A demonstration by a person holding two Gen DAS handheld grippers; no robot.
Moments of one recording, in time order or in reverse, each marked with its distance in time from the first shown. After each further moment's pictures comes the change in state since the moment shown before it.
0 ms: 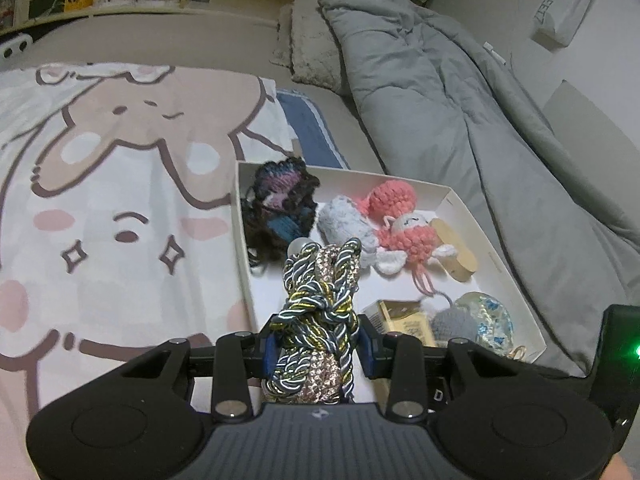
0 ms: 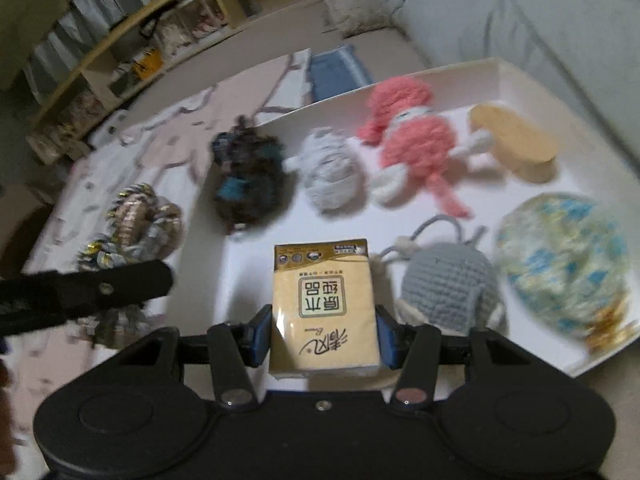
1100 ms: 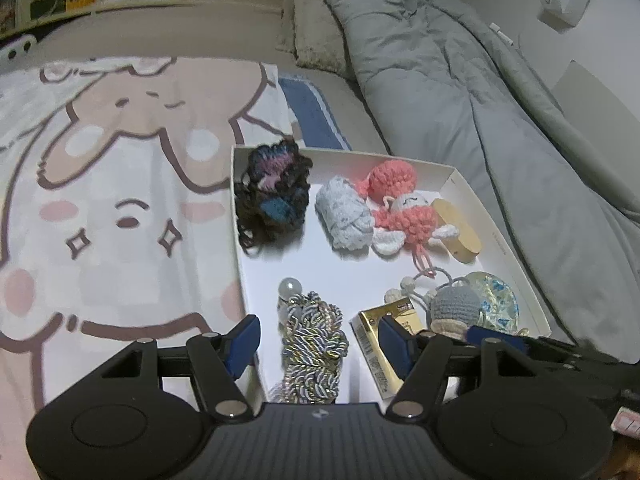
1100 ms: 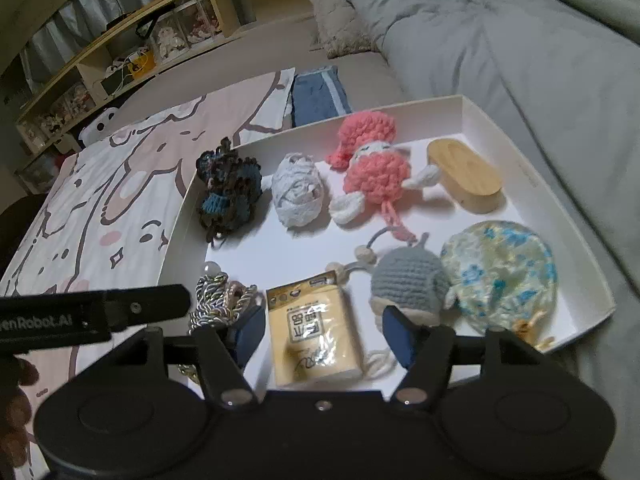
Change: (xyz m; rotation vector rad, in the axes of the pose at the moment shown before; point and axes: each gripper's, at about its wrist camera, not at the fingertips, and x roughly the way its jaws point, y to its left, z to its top) left arm -0.006 -0.020 -0.003 0.024 0.040 0.072; right arm -0.042 -0.012 0.007 -0.012 -0.008 -0.007
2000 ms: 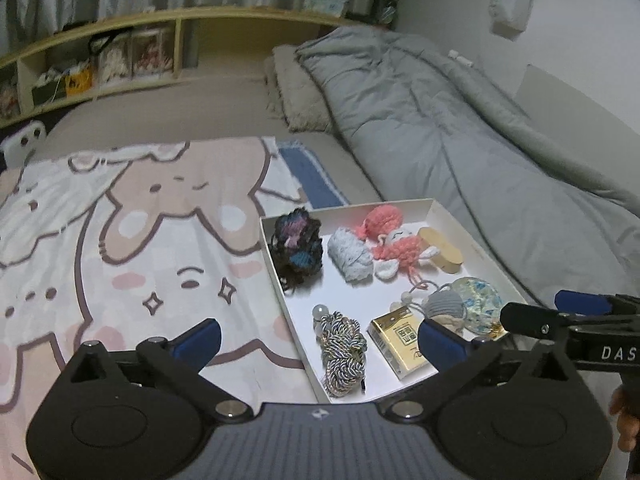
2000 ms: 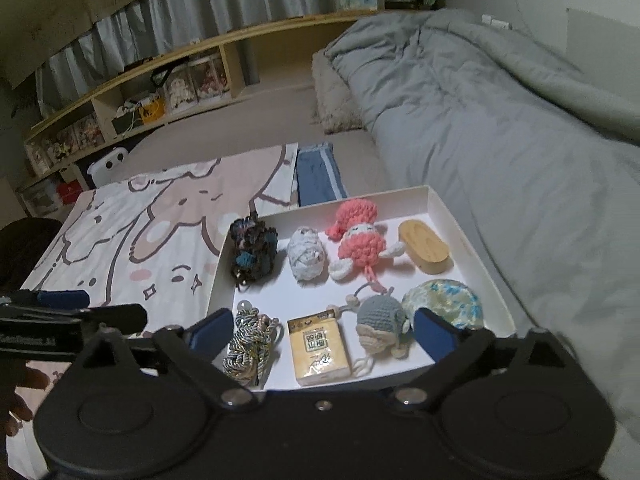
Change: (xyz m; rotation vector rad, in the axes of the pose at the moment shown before) left arm -0.107 0.000 -0.012 0.173 -0.151 0.042; right arm -0.118 0.029 -0.008 -0.042 -0.189 -0.067
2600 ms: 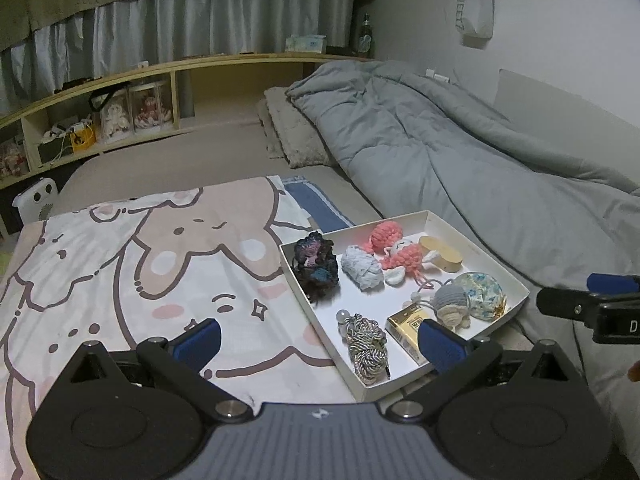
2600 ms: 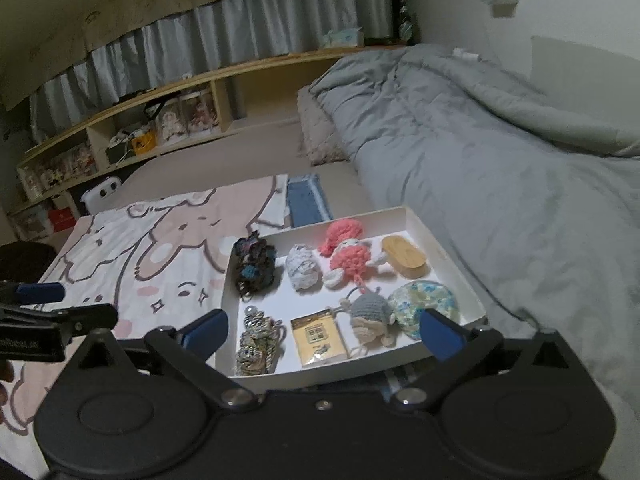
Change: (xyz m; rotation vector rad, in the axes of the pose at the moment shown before) left arm -0.055 0.010 -0.024 0.117 -0.106 0.032; right arm -0.061 0.022 -0.035 0.020 -0.122 -0.082
